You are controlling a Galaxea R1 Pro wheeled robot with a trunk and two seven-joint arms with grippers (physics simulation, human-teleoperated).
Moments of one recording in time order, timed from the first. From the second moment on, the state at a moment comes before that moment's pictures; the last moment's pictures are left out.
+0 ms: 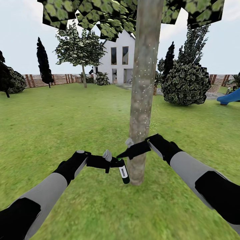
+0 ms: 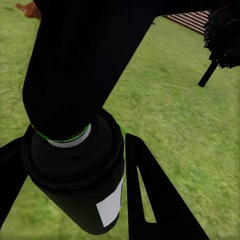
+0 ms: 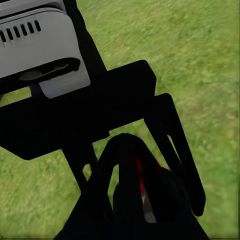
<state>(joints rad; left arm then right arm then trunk) -0.96 0.03 -0.41 -0.56 0.19 0.22 -1.31 -1.19 -0.03 0.72 -0.46 -0.36 0.54 1.26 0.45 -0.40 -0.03</state>
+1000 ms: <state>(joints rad) -0.96 0.07 -0.40 -0.56 0.19 0.21 -1.17 -1.24 -0.43 0.51 -0.42 -0.36 0.55 0.85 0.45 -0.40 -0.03</state>
